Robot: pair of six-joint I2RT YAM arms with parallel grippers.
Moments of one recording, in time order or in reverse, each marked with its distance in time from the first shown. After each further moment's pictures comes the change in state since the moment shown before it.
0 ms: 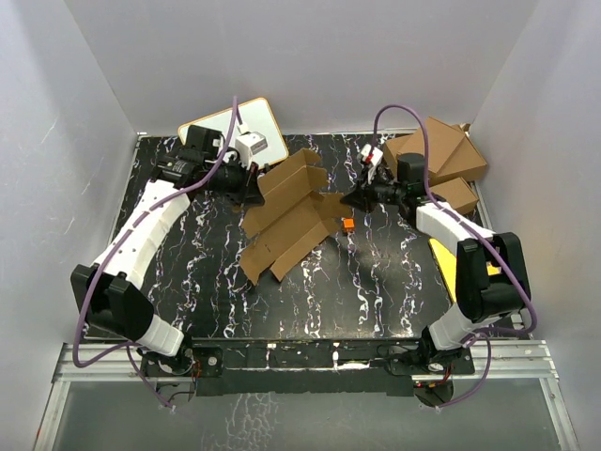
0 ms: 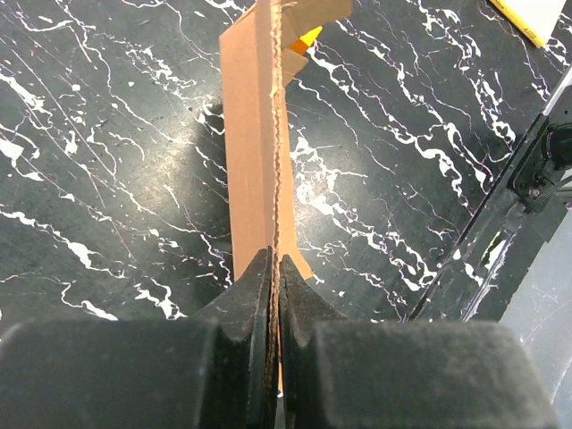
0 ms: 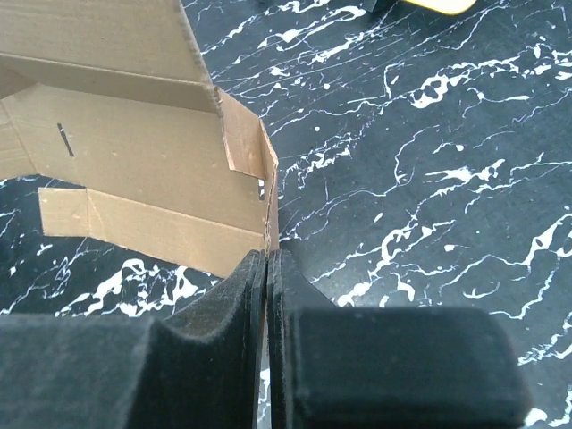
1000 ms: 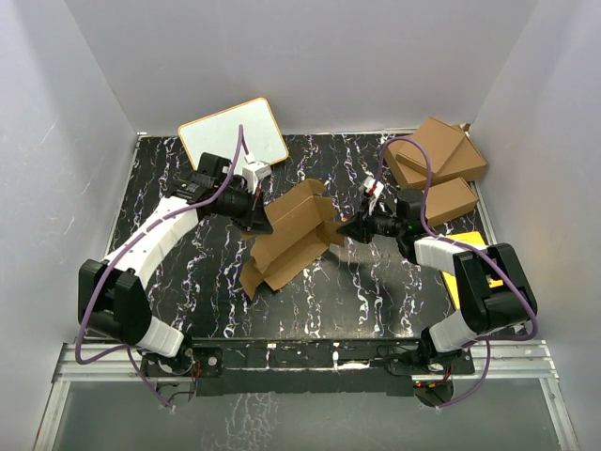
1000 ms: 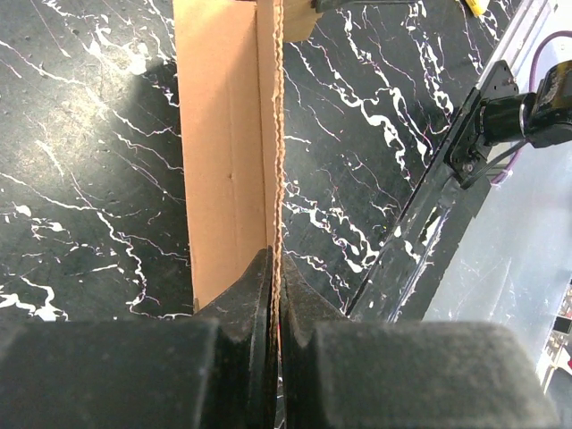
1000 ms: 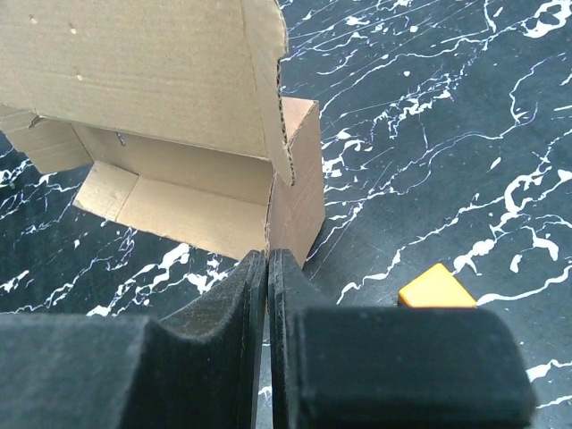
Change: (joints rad) left arm -0.023 -0.024 -0.280 0.147 0.131 -0.122; right arm 0.047 -0.071 -0.393 0.447 -0.018 0.221
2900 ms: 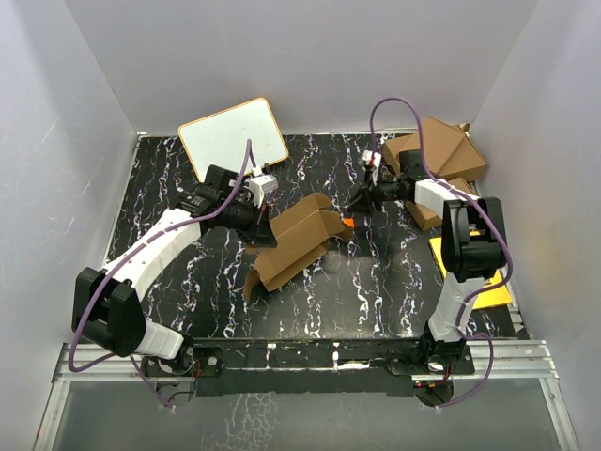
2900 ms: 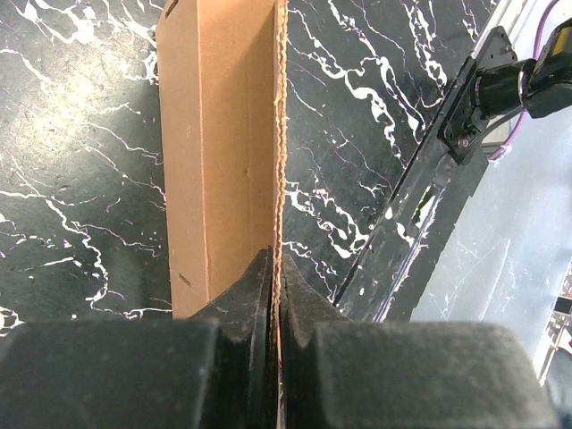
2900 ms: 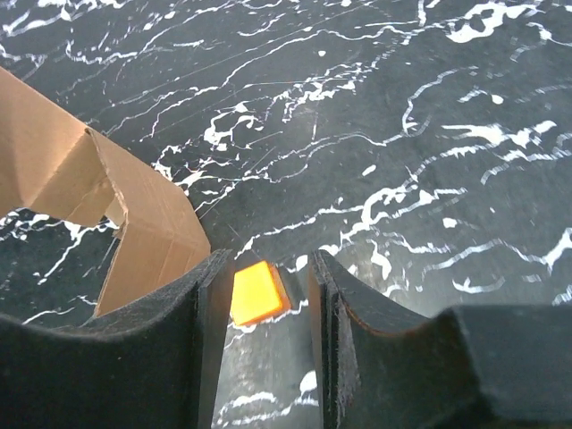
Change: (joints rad) left arm -0.068 -0.064 -0.103 0.038 -0.017 -0.026; right arm -0.165 0.367 0.607 -0.748 -0.200 -0.589
